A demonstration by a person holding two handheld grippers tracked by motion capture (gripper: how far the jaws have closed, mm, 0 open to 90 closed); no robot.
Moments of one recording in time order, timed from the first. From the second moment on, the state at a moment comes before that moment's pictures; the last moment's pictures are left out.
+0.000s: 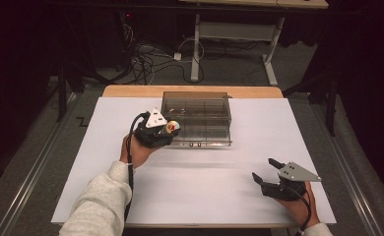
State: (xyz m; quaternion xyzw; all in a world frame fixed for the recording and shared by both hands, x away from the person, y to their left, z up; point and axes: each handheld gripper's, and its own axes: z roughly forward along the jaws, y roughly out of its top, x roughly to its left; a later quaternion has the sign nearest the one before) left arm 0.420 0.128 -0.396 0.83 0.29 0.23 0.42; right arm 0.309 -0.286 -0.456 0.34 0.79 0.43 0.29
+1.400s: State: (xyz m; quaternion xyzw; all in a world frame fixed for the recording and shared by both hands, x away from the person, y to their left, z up) left arm 0.404 0.132 -0.387 0.82 0.27 0.27 0.43; right arm 0.308 -0.286 -0.455 0.34 0.79 0.43 0.29
